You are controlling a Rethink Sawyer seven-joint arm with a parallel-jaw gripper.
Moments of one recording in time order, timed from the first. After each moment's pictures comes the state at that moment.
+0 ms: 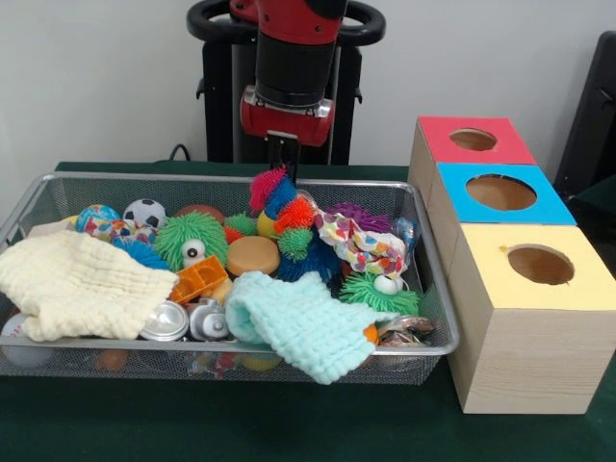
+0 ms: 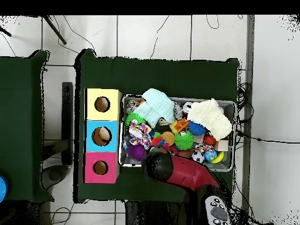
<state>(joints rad) -0.25 -0.68 -0.12 1.95 -0.01 0.28 1.62</state>
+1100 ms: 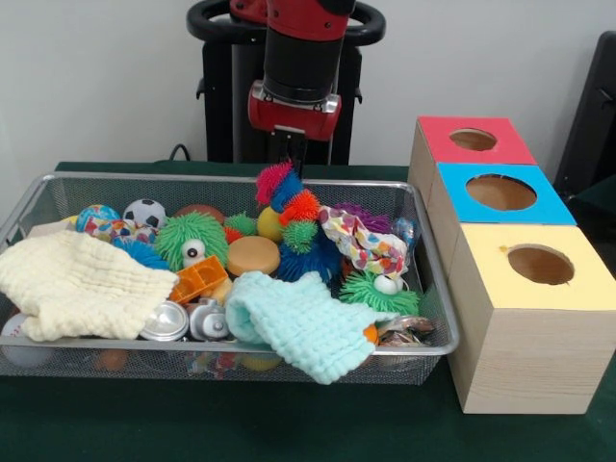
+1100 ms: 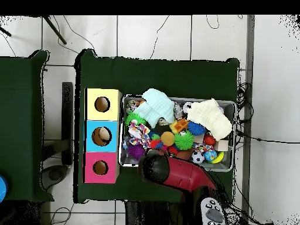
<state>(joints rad) -0.22 -0.69 -0.14 1.96 -0.01 0.29 1.62</state>
